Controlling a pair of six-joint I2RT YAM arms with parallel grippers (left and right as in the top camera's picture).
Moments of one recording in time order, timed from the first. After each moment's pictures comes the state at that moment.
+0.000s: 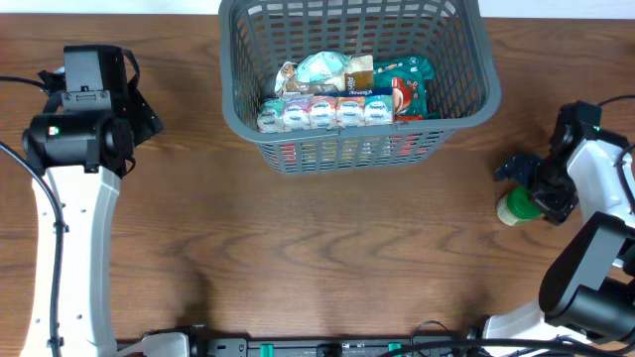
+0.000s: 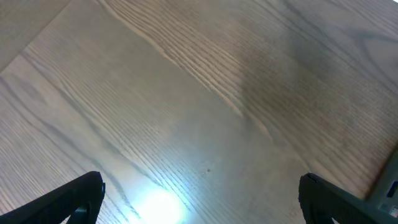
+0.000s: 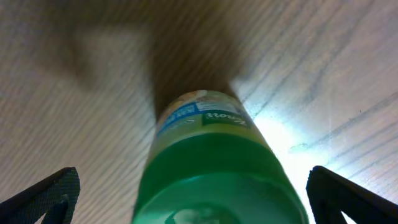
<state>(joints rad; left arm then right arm) 0.06 1.42 1.51 -1.14 -0.40 -0.49 -0.39 1.75 1.20 -0.97 0.06 0.44</state>
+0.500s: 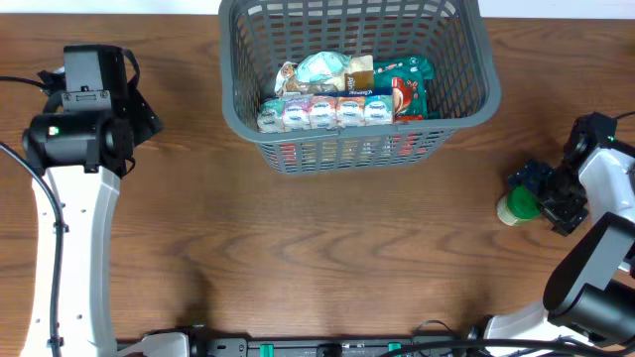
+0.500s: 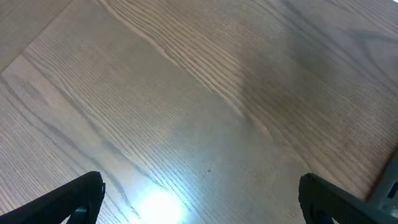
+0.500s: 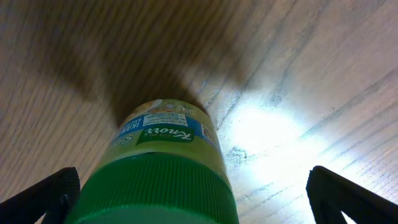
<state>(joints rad) 0.06 1.42 1.51 -1.14 -0.40 -0.49 -0.46 1.75 1.18 -0.96 0.06 0.43</state>
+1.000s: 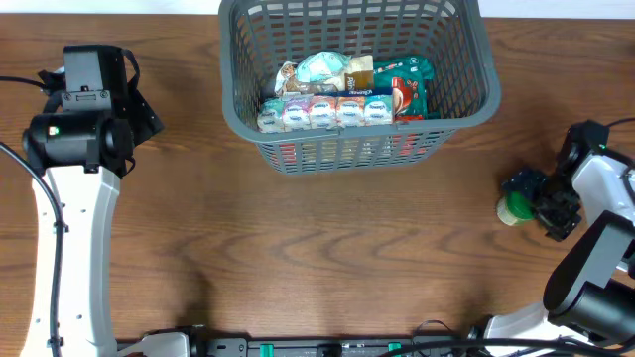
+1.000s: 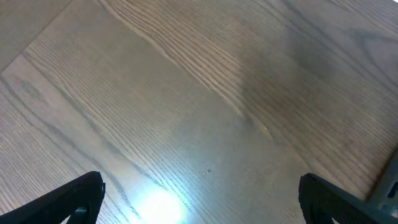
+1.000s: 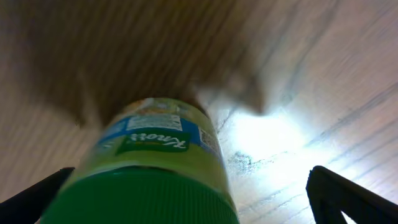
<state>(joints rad) 0.06 1.42 1.51 -1.14 -0.40 -0.49 -0.46 1.75 1.10 -0.89 0.06 0.42</state>
